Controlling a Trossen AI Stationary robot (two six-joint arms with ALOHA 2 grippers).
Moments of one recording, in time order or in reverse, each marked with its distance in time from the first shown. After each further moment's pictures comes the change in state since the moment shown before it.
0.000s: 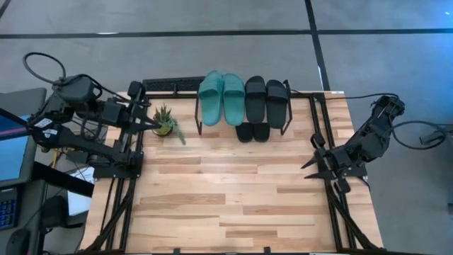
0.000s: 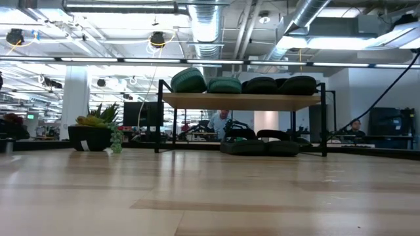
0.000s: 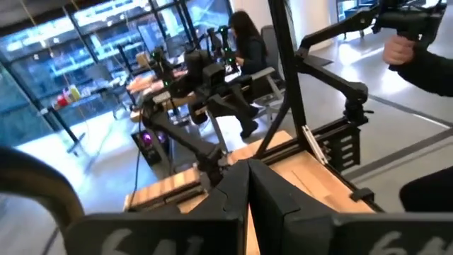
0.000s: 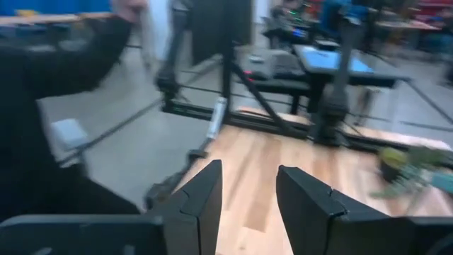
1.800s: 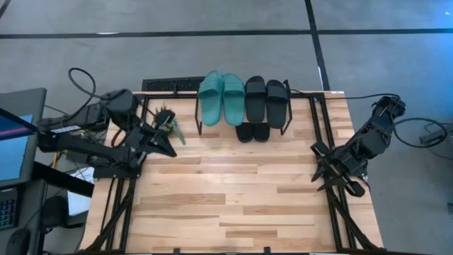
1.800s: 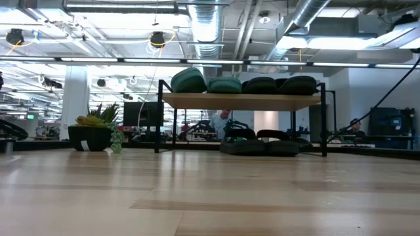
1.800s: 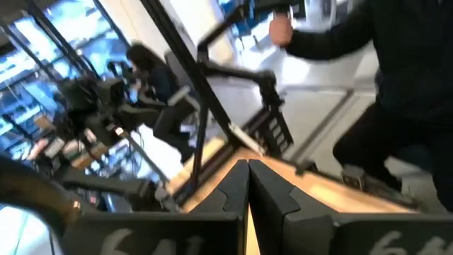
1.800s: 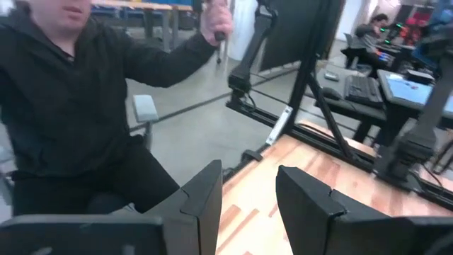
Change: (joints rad) left arm 0.082 -0.020 -0.368 0.264 0.455 0.298; right arm -0.026 -0.039 -0.001 -0.027 -0.323 -0.173
